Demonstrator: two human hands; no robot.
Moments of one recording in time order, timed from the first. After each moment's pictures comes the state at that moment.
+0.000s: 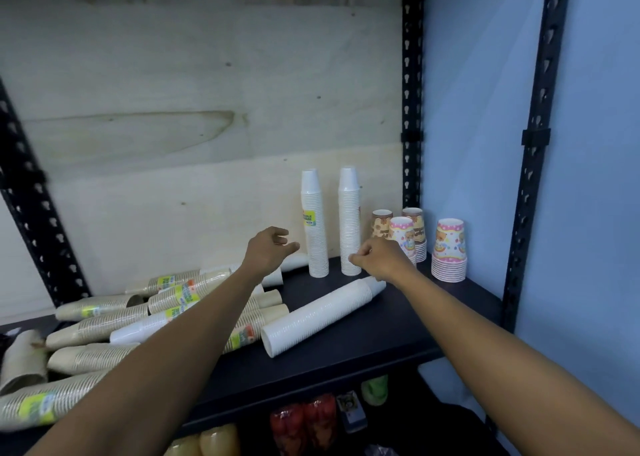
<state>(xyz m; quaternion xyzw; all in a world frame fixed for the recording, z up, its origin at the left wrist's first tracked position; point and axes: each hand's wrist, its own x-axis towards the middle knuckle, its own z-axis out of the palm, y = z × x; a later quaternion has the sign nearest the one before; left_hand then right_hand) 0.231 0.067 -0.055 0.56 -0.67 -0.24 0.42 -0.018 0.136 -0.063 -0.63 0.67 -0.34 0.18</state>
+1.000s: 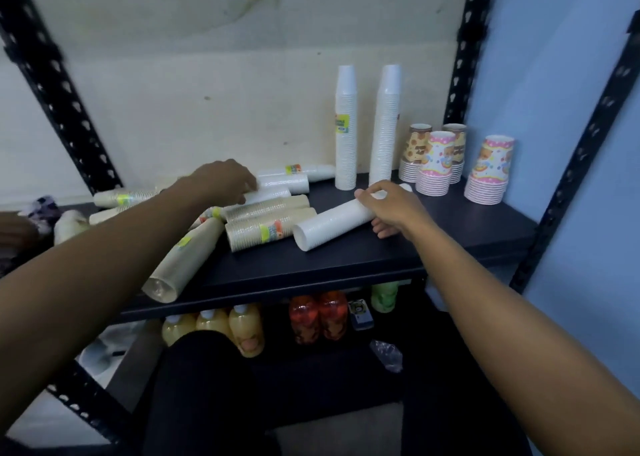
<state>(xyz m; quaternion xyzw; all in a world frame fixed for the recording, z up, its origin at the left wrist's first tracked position) 0.361 0.115 -0.059 0.60 -0.79 0.10 -0.04 0.031 0.167 -0.117 -0.56 0.66 -0.39 0.34</state>
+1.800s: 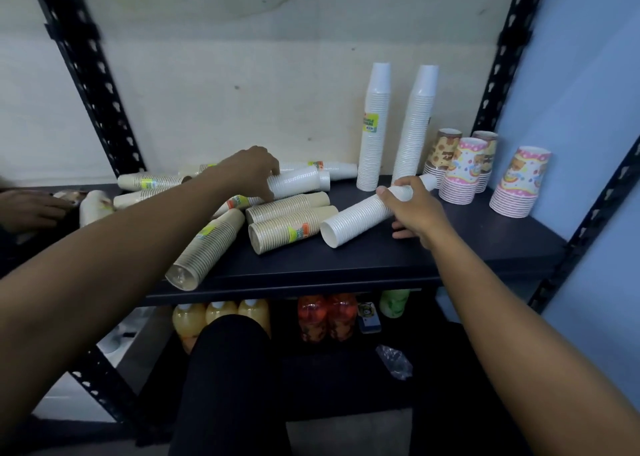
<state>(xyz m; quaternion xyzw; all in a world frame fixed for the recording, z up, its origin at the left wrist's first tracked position) 0.358 0.116 -0.057 0.59 -0.81 0.08 0.04 0.042 0.164 -0.122 -0.54 0.63 -0.45 0.33</state>
